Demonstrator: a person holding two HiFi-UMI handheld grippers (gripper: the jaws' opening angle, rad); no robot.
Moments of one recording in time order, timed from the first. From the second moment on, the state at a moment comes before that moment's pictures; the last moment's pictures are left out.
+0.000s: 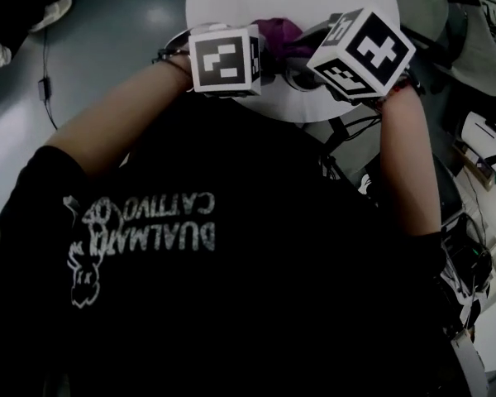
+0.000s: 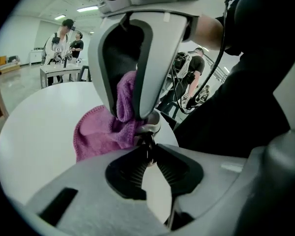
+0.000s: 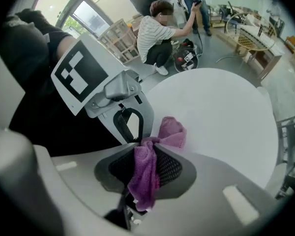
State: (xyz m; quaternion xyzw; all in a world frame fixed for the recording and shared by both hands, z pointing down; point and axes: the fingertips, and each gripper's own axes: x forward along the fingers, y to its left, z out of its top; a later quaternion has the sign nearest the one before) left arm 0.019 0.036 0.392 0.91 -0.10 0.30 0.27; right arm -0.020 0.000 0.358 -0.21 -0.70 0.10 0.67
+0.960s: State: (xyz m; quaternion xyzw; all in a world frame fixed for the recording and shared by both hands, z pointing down) left arm 0.016 0.027 0.377 0.91 -0.18 0.27 0.26; right arm -0.058 0.004 0.408 -0.34 -0.60 0.10 0.72
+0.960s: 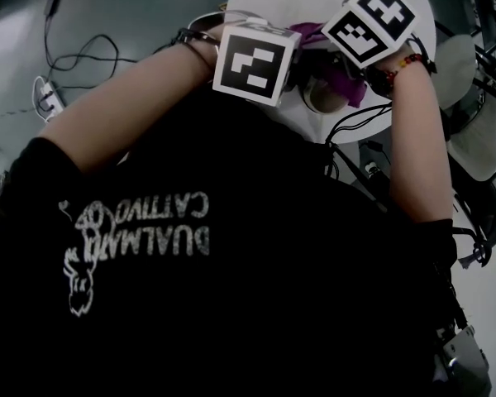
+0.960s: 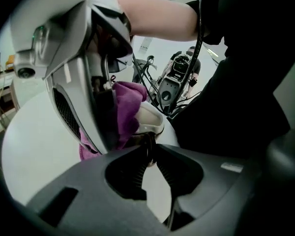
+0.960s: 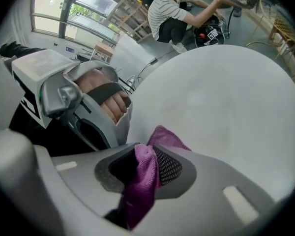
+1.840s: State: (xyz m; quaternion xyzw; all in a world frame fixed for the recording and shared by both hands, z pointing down) left arm 0.015 0.035 0.384 0.89 -0.18 0.30 0.30; right arm -0.054 -0.062 0.418 -0.16 -0.77 0.17 0.59
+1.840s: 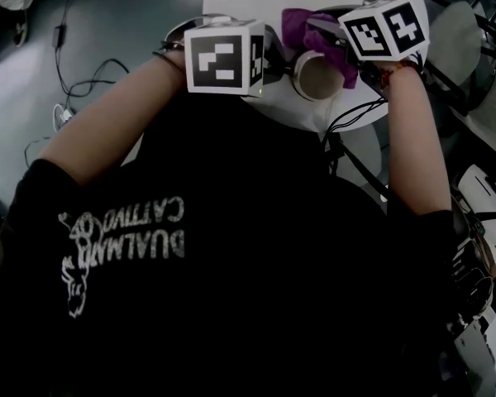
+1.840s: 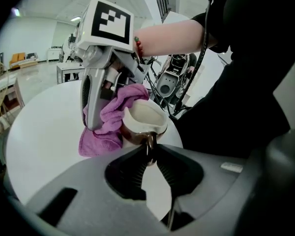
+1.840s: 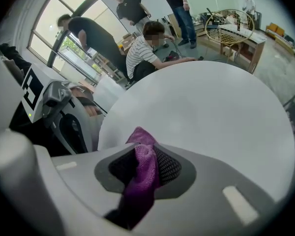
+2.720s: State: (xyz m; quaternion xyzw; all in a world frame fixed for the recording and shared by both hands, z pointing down) left arm 0.018 0.029 0.378 0.87 -0.19 0.34 0.32; right arm -0.004 -0.118 0.409 0.06 -0.83 0.34 0.43
